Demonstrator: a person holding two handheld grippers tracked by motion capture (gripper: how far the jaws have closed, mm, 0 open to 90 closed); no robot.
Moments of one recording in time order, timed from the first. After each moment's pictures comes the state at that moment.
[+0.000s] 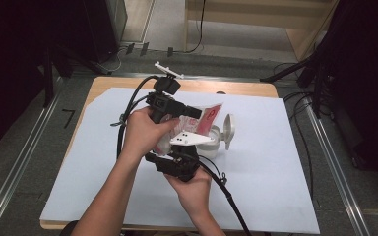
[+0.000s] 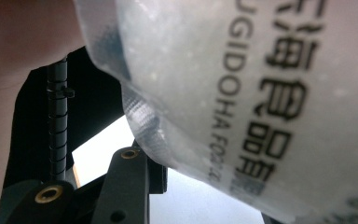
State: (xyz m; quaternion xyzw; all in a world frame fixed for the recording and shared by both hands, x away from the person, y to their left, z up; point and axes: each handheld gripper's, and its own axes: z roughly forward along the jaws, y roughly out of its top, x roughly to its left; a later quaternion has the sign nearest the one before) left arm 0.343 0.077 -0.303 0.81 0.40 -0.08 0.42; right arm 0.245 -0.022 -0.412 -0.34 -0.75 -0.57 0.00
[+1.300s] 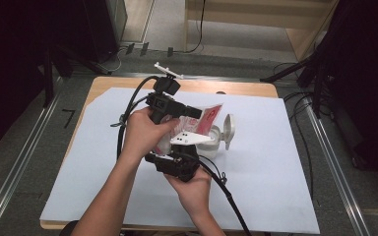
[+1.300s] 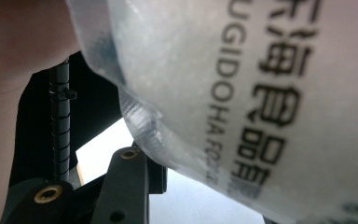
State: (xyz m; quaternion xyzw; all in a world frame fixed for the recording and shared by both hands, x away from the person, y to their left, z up) left arm 0.341 0.077 -0.302 0.81 0.40 -0.07 0.42; right arm 0.245 -0.022 -0.413 -0.34 -0.75 -0.57 0.01
